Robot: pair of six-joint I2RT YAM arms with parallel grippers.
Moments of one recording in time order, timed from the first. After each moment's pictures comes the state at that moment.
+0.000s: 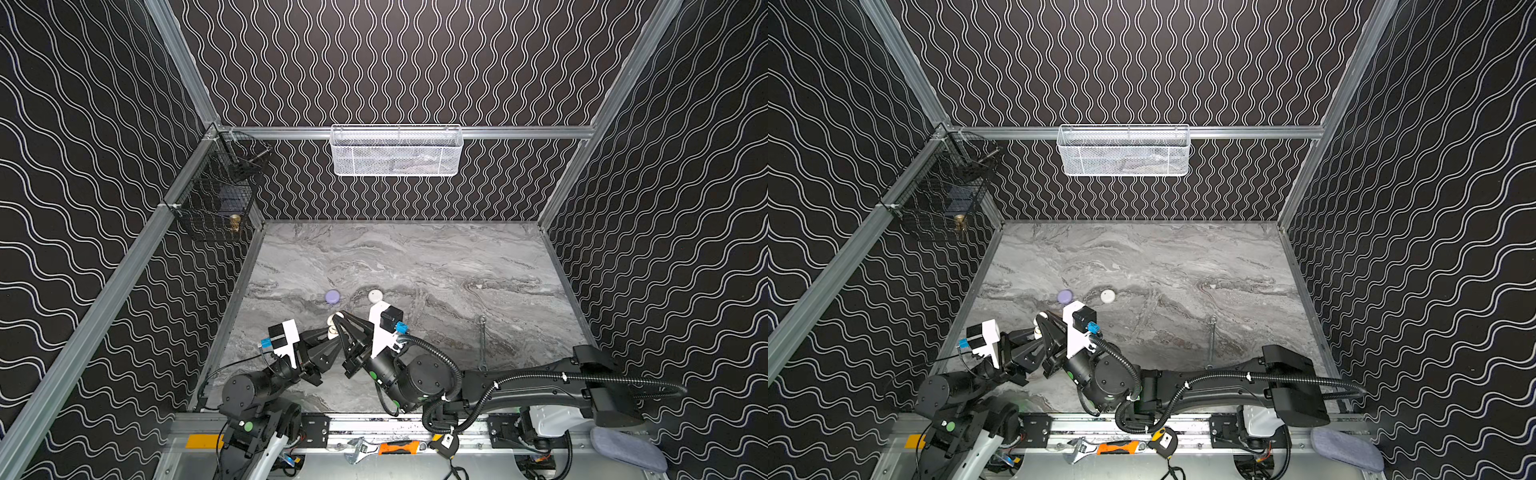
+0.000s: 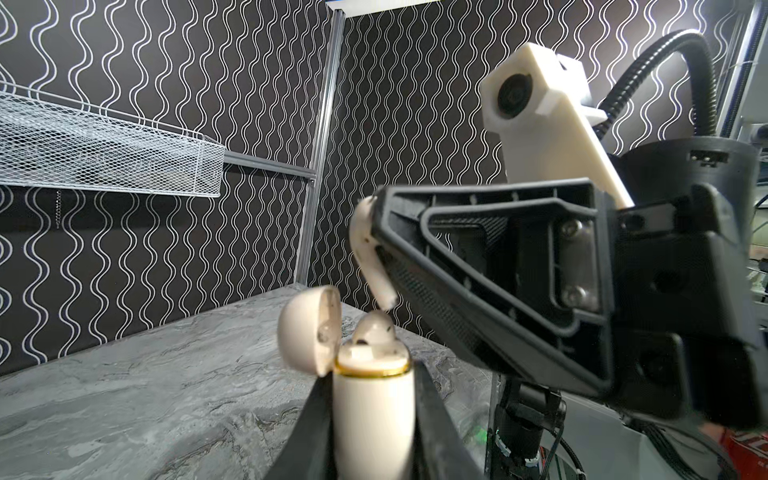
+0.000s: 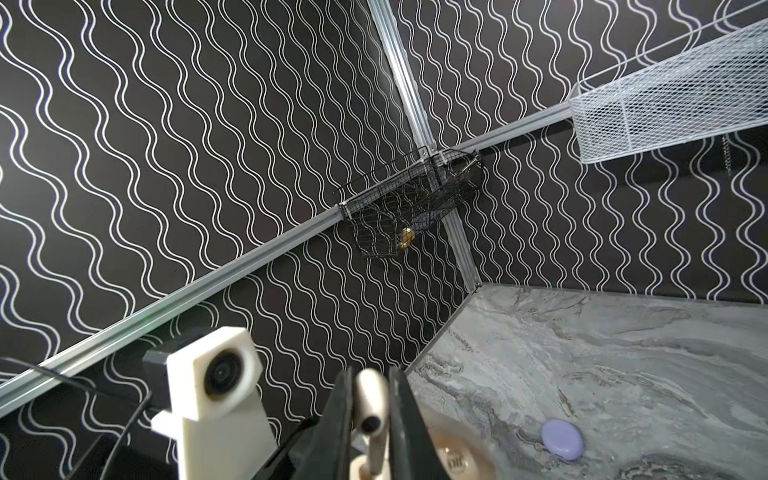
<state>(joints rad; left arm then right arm) -0.33 0.01 0.27 0.19 0.67 -0.49 1.55 1.55 1.07 0.78 0.72 0.20</state>
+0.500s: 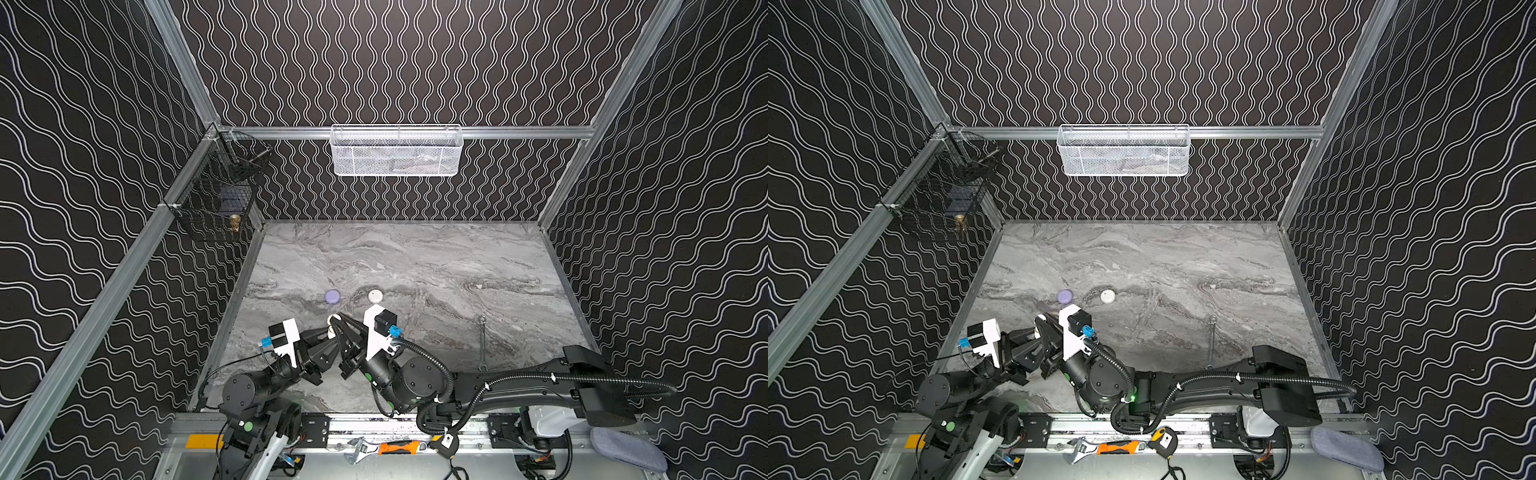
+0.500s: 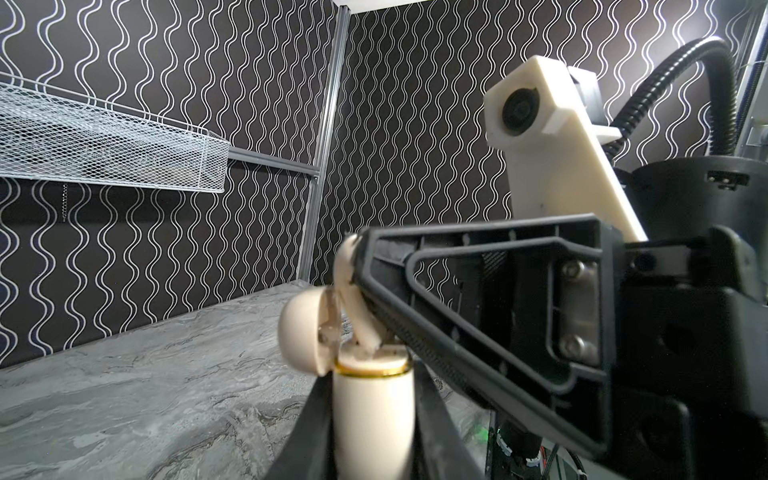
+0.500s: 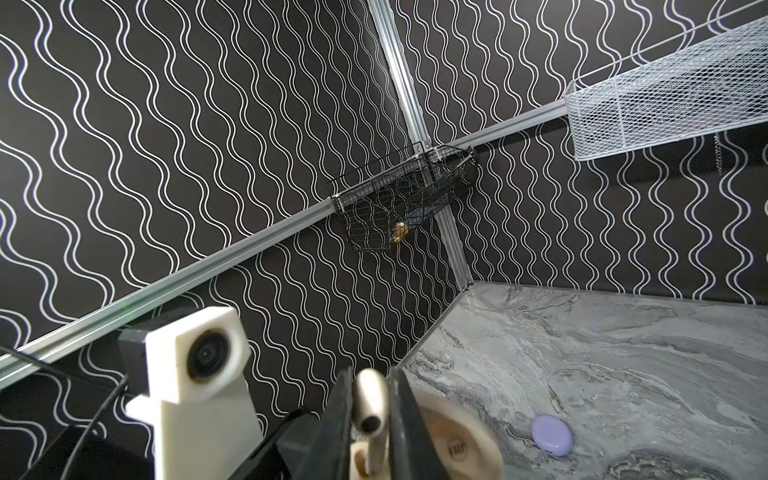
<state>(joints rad) -0.33 0.01 0.28 0.17 0.66 -0.48 1.56 1.58 1.07 0.81 0.72 0.19</state>
